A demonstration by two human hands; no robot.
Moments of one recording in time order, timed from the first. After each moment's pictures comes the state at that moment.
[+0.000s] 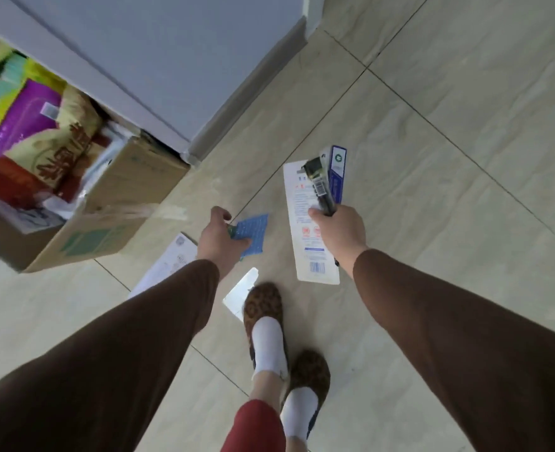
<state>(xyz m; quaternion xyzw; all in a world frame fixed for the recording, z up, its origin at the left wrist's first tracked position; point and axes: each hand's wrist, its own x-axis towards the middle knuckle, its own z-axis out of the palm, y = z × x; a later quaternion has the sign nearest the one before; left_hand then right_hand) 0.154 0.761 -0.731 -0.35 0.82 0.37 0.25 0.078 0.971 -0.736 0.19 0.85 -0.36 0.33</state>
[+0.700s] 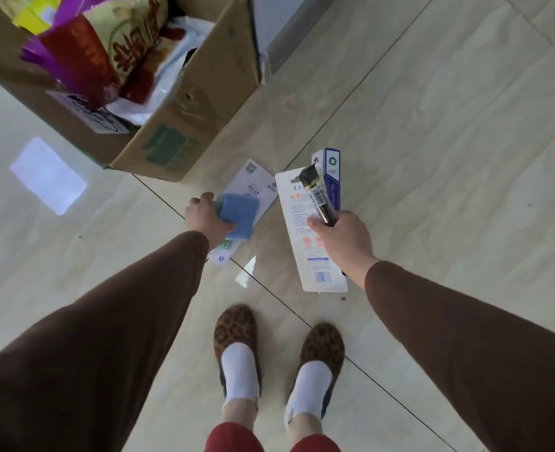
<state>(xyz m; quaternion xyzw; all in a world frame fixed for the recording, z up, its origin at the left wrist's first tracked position) 0.317 0.585 -0.808 -0.34 0.85 0.24 0.33 0.286 0.841 -0.770 0.14 0.86 -0.33 0.35</state>
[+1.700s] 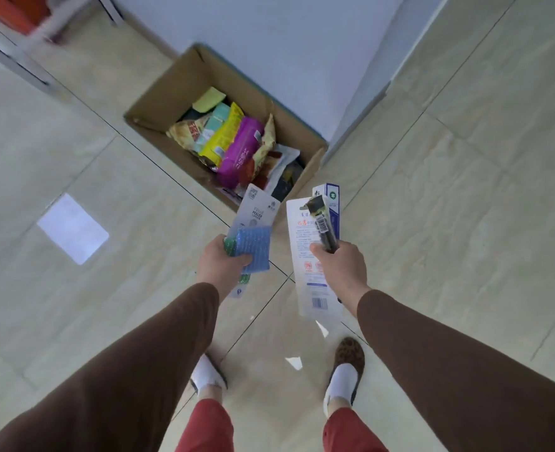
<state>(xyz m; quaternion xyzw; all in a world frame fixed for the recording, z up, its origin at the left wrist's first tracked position) 0.354 0.438 -0.493 -0.41 0.76 0.44 0.23 0.316 0.656 -0.494 0.21 0.85 -0.39 0.29</state>
